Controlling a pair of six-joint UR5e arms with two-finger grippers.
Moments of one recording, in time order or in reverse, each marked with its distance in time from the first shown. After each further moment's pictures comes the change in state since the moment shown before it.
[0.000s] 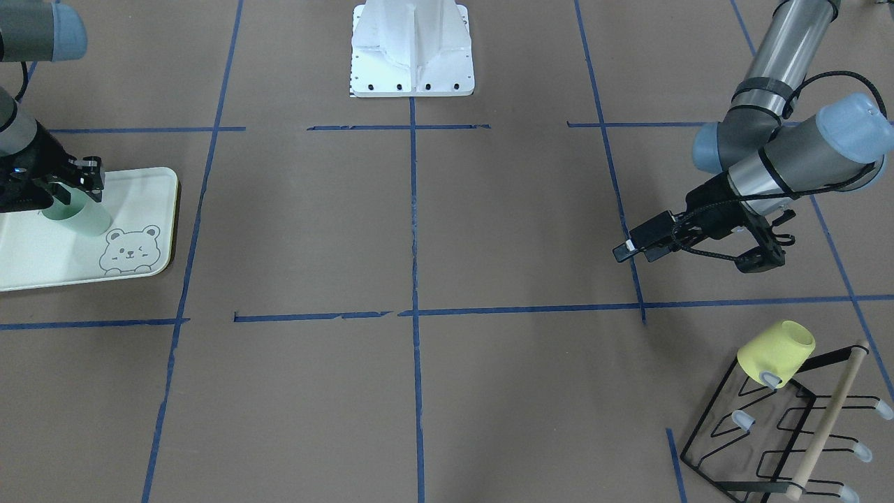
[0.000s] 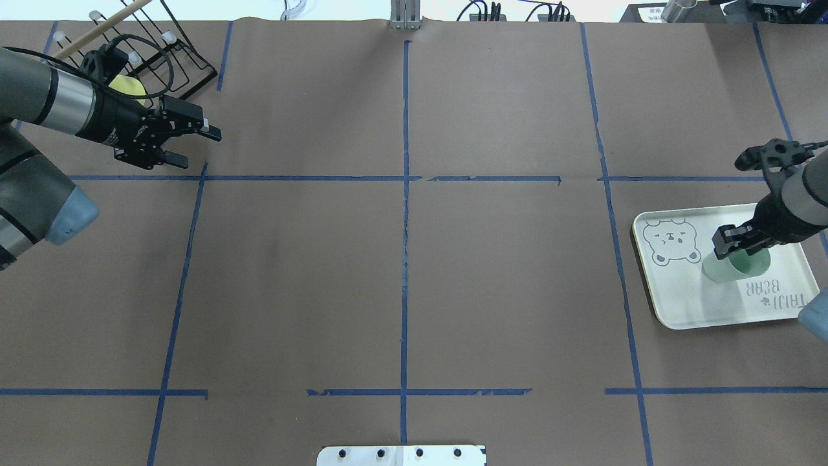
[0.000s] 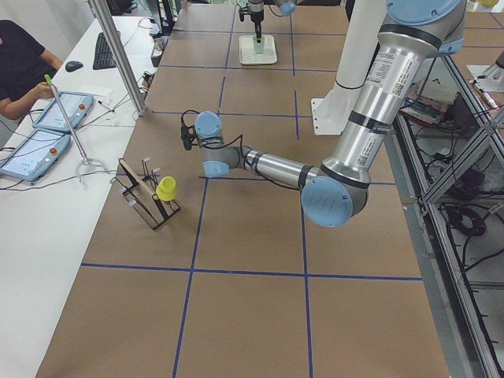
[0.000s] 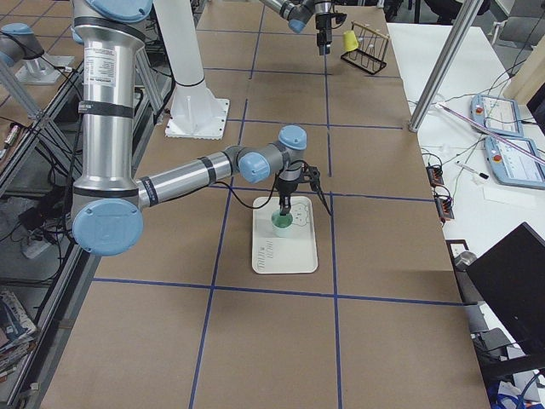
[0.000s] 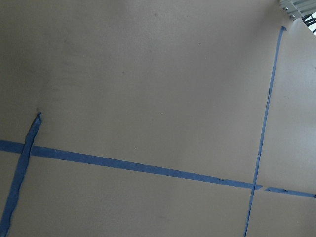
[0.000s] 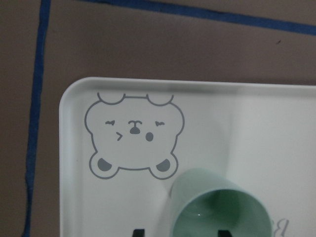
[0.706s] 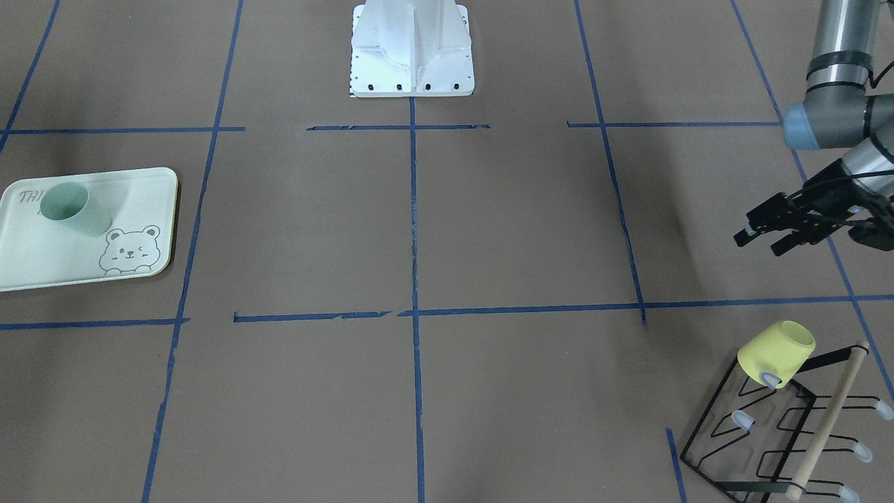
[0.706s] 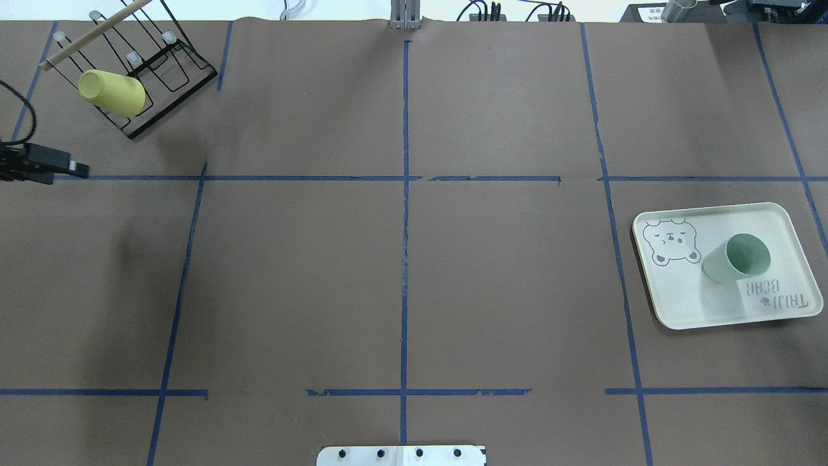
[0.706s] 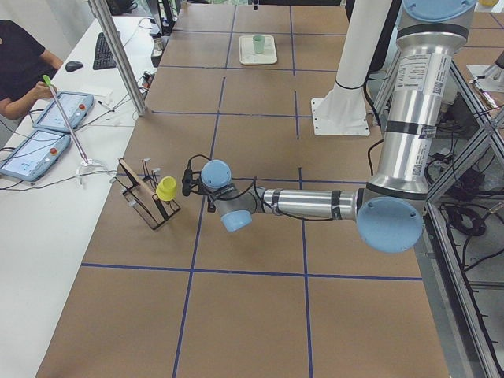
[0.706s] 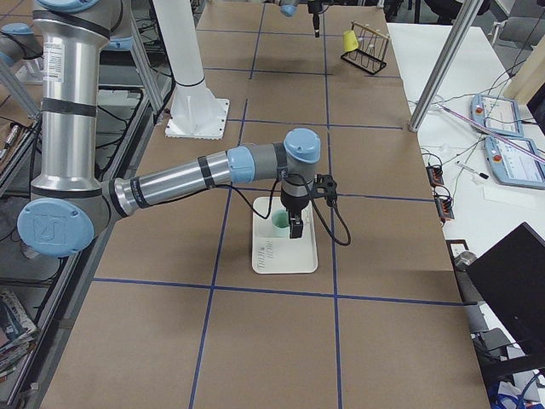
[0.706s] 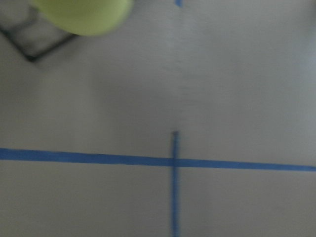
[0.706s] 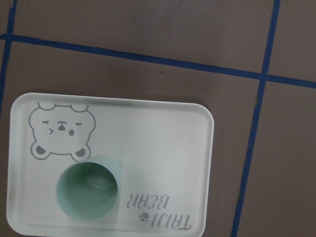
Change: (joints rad) left arm -0.203 0.274 0.005 0.111 -0.023 0.712; right arm 0.411 -0.021 0.000 -0.265 0.134 -0.560
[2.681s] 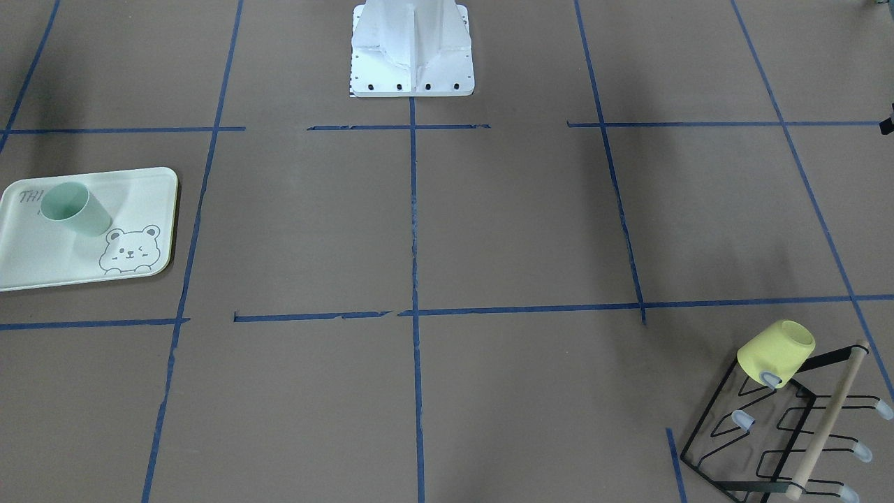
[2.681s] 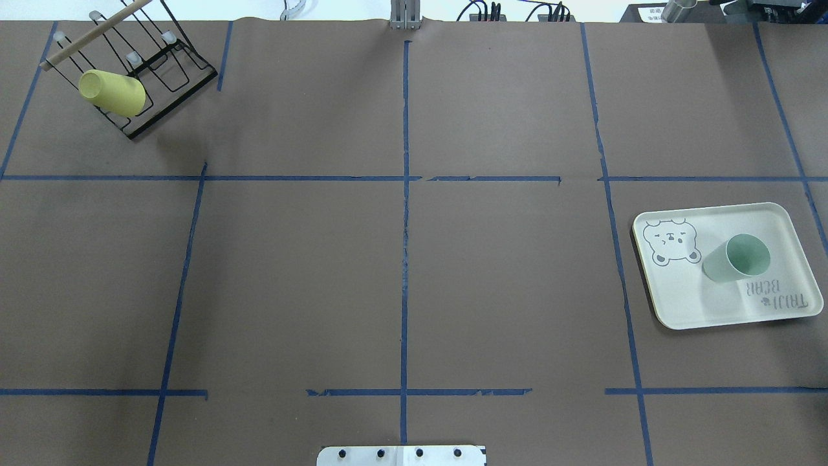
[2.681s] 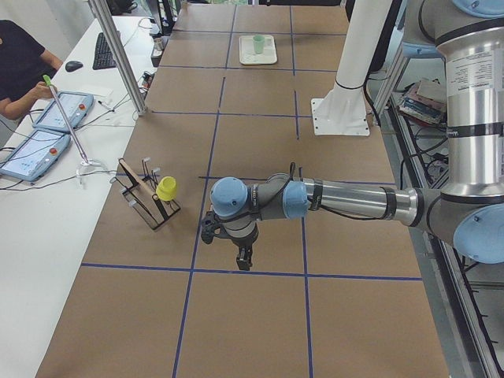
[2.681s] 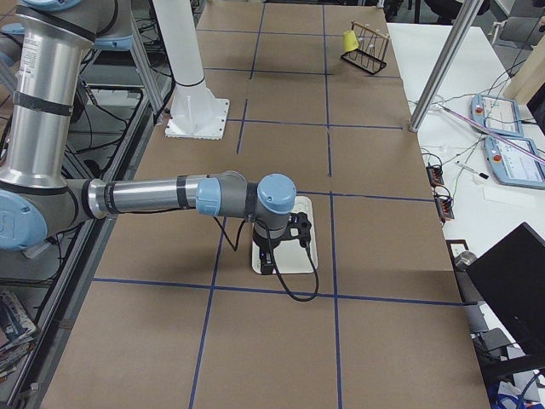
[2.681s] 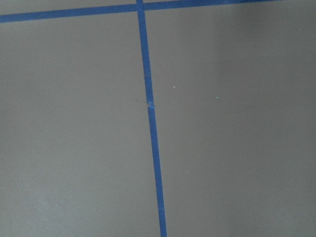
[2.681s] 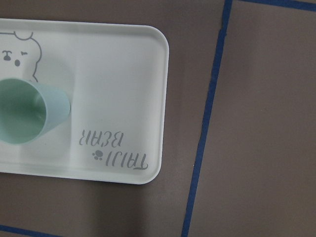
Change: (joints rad) left arm -0.318 0.235 -0.422 1.227 0.028 0.976; right arm 0.099 -0.158 -0.032 -0.002 0.073 -0.188
